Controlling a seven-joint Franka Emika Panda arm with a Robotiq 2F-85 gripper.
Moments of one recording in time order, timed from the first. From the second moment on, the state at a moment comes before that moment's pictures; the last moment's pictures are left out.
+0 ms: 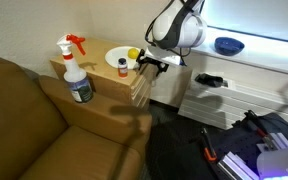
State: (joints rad) arm -0.07 0.51 0.37 -2.29 0.08 3.00 0.60
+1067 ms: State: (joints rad) arm 0.20 0.63 0.10 -2.18 0.22 2.98 0.57
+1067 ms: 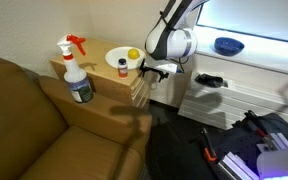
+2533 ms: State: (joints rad) arm 0.05 0.85 0.25 -2.00 0.47 3.00 0.45
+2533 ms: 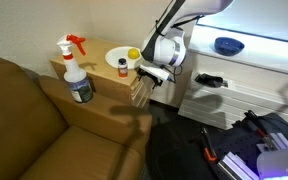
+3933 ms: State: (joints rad) arm 0.20 0.87 0.11 -1.94 0.47 3.04 0.55
